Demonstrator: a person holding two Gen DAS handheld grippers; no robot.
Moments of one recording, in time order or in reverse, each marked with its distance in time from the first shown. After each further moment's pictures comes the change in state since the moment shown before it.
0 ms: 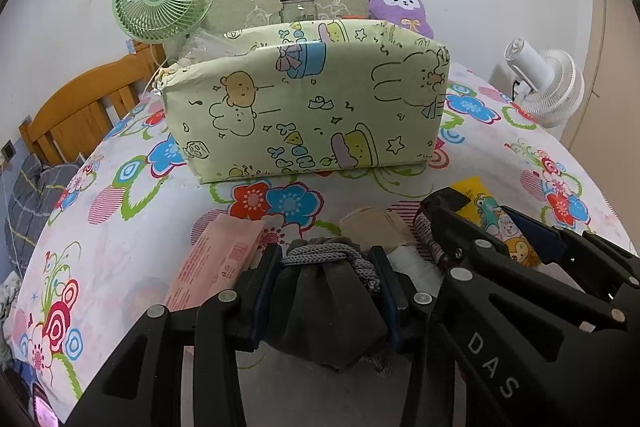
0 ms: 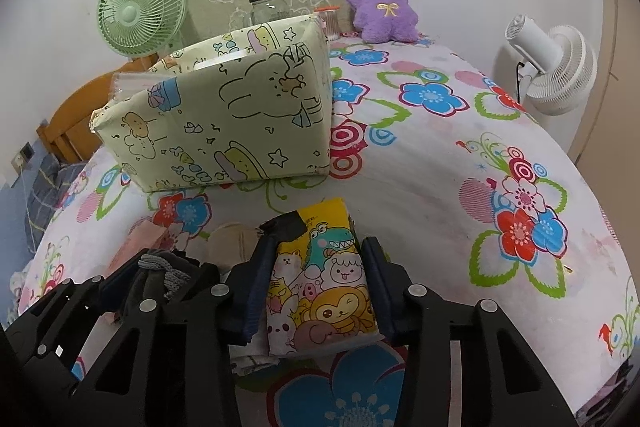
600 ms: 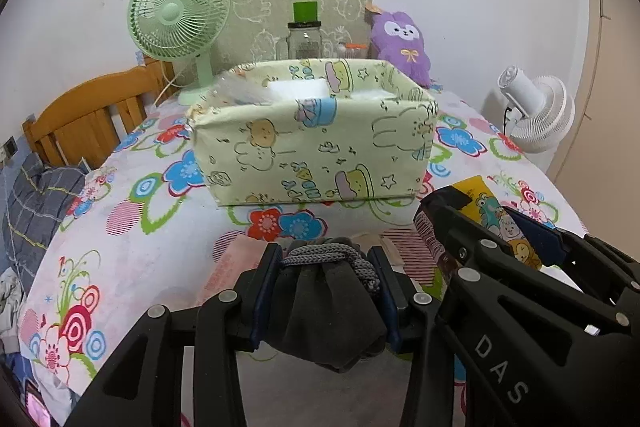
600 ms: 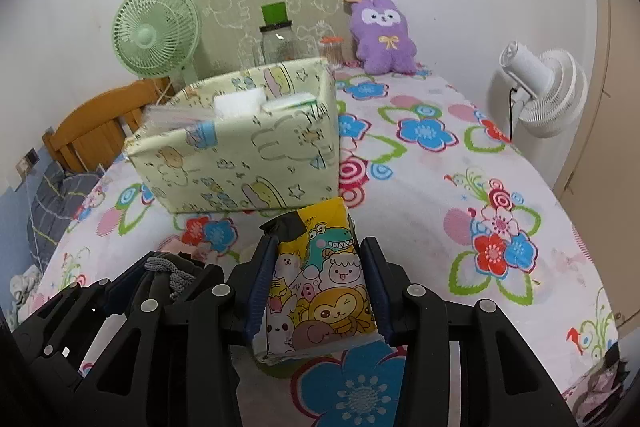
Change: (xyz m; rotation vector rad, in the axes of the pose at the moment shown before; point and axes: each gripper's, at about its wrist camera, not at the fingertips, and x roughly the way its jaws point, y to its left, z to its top) left arm -0.034 0.011 0.012 -0.035 -0.059 -0.020; right arm -0.041 0.015 0.013 -0.027 -0.076 -0.015
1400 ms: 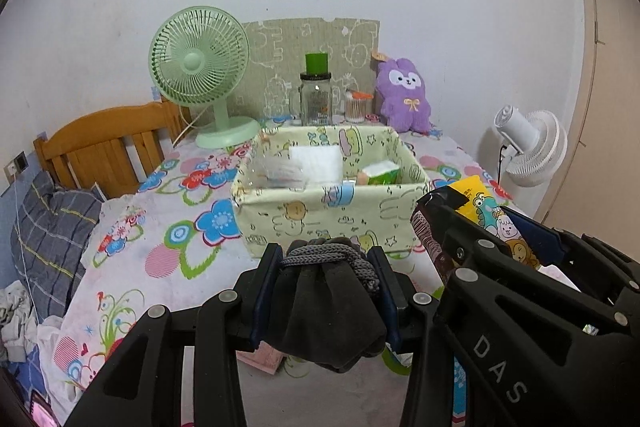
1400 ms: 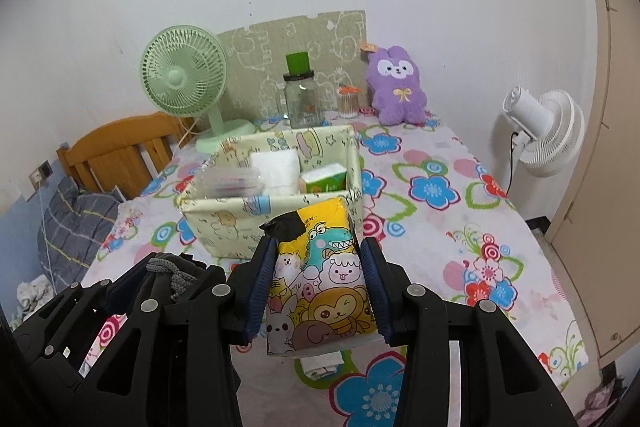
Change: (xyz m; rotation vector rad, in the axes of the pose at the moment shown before) left arm -0.054 0.016 0.035 -0.008 -0.108 0.004; right arm -0.053 0.026 0.038 -0.024 -0.096 0.024
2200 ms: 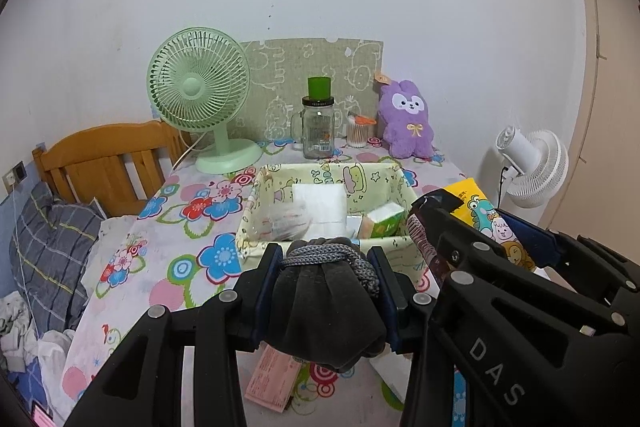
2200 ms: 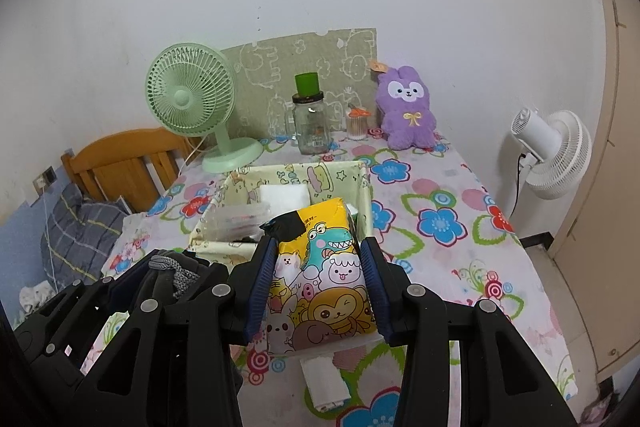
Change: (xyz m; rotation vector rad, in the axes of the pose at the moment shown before) left arm 0.005 0.007 0.035 -0.008 -0.041 -0.007; right arm 0.007 0.007 0.037 -0.013 -0.027 0.016
